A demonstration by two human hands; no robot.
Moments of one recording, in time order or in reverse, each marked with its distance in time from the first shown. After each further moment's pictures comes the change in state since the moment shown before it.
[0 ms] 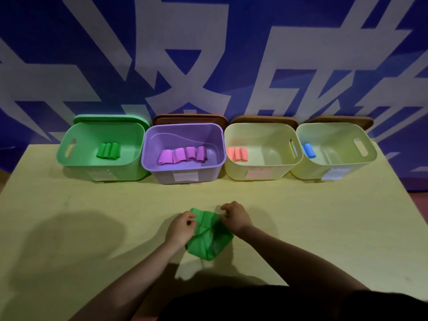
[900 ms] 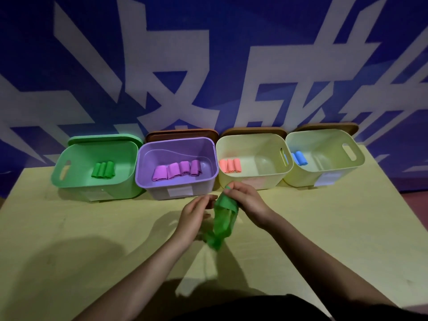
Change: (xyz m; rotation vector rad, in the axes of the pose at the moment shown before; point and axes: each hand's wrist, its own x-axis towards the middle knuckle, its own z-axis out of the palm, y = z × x) left_hand -0.039 0.130 -0.047 -0.764 -0.027 0.070; right_hand -0.042 -0.045 -0.113 1.017 -0.105 -0.291
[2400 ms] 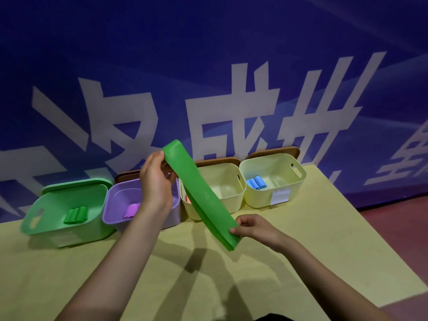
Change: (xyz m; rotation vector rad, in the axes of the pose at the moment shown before) left_hand -0.034 0.156 0.086 -0.445 0.139 0.359; right_hand -0.105 -0.017 -0.117 -0.294 0.004 0.043
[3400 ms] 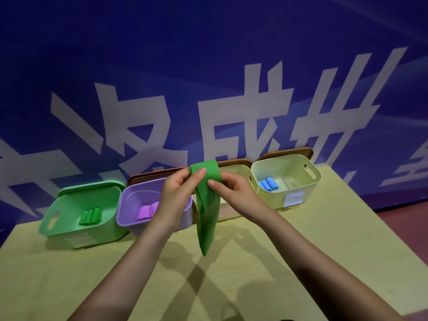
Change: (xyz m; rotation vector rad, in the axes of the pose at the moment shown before) left_hand -0.021 0.005 -0.017 0.388 -0.330 0.044; right_hand 0.029 -0.120 0.052 0.053 0.154 -0.517
